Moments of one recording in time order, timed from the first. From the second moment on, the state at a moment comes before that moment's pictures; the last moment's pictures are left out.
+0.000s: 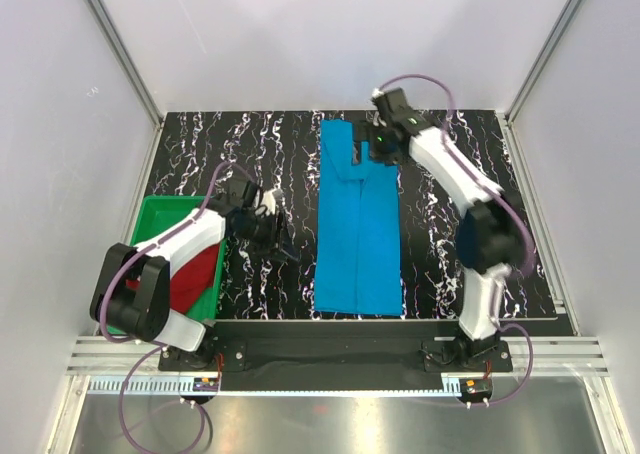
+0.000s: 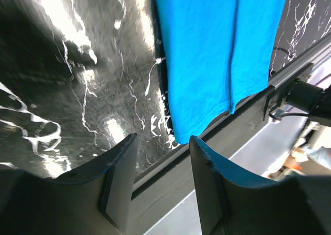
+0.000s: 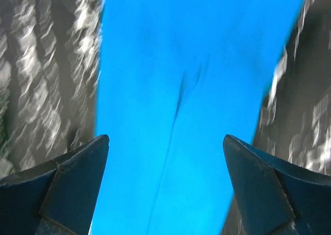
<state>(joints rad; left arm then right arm) -0.35 1.46 0.89 -0.59 0.60 -0.39 0.41 2.10 1.97 -0.80 0.01 0.32</state>
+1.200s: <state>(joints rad) -0.69 1.48 0.64 -0.28 0.40 -0.93 0.40 1.02 0.42 -0.66 -0.31 0.86</state>
